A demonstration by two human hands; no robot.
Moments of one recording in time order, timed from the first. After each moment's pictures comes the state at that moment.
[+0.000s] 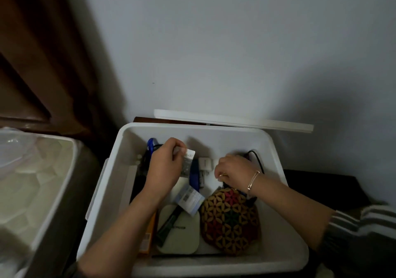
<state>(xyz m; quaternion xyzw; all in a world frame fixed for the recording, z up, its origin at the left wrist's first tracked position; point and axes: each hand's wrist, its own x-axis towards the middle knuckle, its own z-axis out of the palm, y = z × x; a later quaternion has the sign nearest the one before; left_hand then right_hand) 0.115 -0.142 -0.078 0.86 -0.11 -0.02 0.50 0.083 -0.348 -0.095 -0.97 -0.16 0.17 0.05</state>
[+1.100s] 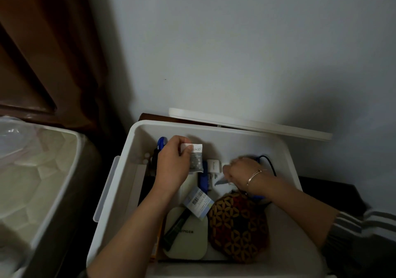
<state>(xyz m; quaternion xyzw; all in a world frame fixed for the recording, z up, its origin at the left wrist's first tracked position) 0.126 -0.133 -0.080 0.79 0.02 -0.07 0.61 0.105 -0.346 -0.116 -0.95 -0.19 0.21 -0.09</state>
